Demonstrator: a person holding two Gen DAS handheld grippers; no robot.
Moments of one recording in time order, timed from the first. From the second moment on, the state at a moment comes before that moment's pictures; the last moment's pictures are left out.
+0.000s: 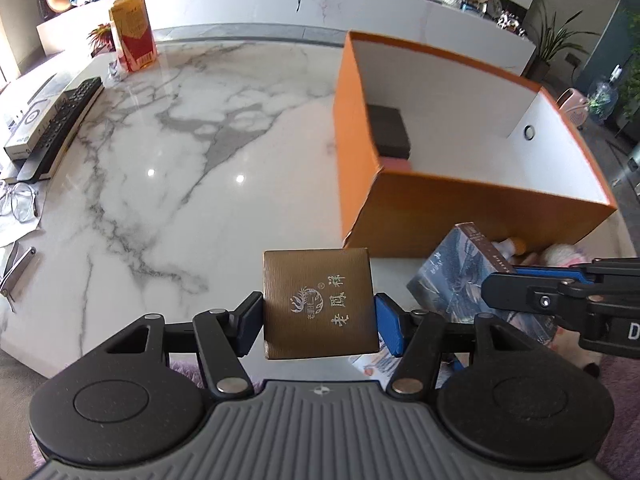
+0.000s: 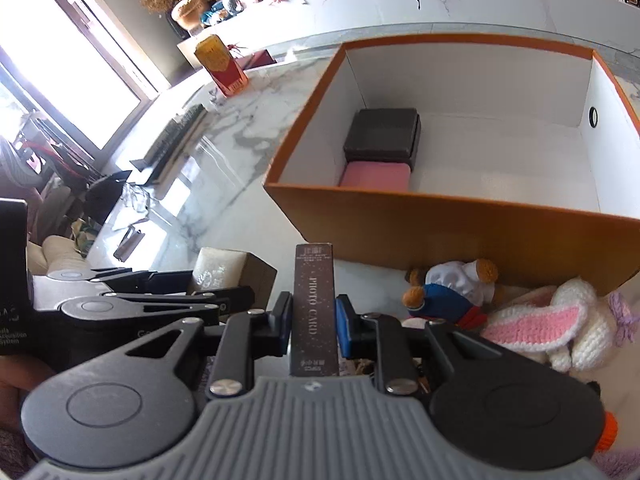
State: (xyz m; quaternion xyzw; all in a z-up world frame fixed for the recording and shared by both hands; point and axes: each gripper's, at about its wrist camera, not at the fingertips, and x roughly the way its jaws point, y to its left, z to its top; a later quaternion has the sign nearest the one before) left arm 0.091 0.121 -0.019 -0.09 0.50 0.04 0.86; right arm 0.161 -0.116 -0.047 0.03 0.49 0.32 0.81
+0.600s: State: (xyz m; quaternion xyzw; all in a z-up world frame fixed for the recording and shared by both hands) left arm 0.180 0.099 0.039 -0.10 0.41 -0.03 0.91; right arm 0.265 -0.137 -0.004 0.06 0.43 0.22 0.87
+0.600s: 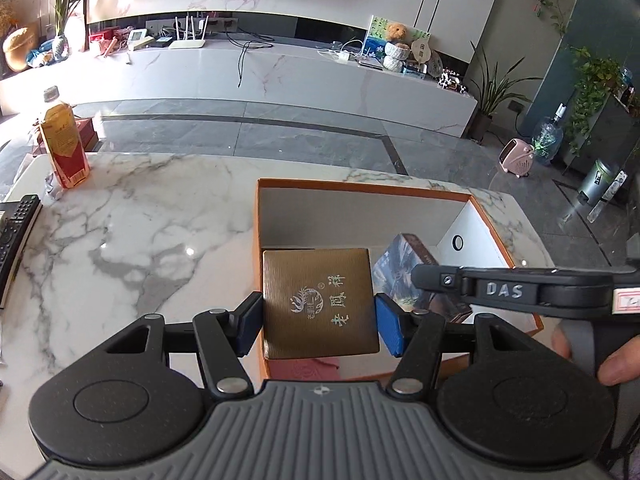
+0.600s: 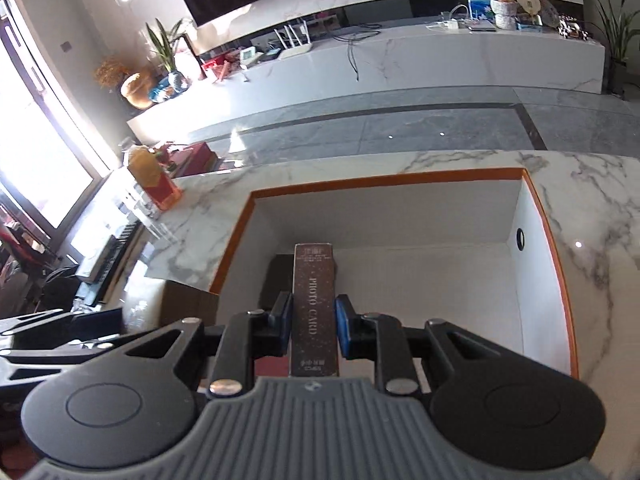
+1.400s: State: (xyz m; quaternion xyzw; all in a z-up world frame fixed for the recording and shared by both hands) left arm 0.225 0.082 -0.004 -0.08 0.45 -0.04 0.89; right arm 0.315 -0.122 -0.092 0.00 0.57 0.19 0.80
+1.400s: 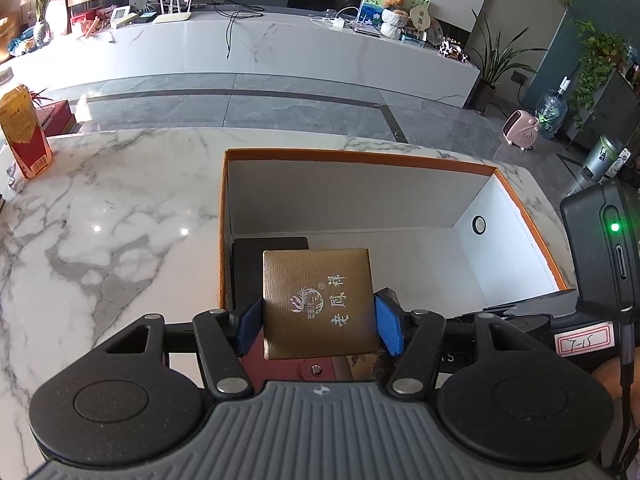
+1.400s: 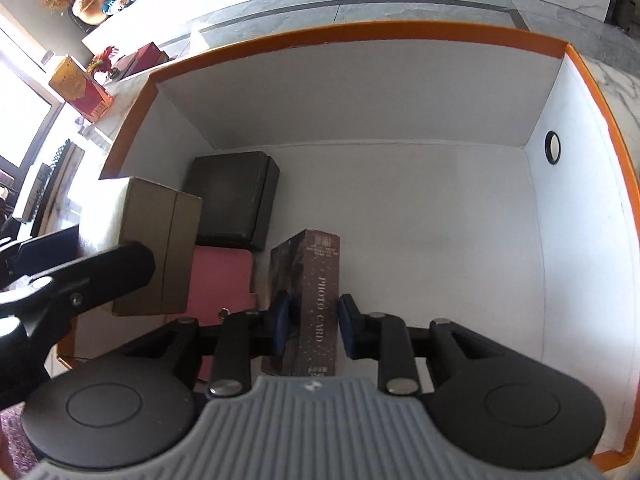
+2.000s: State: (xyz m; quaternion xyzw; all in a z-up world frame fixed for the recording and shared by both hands) left arm 0.235 0.081 -0.012 -0.09 0.46 -0.04 0.88; right arm 0.313 -0.112 -0.100 -0.05 0.58 0.23 0.78
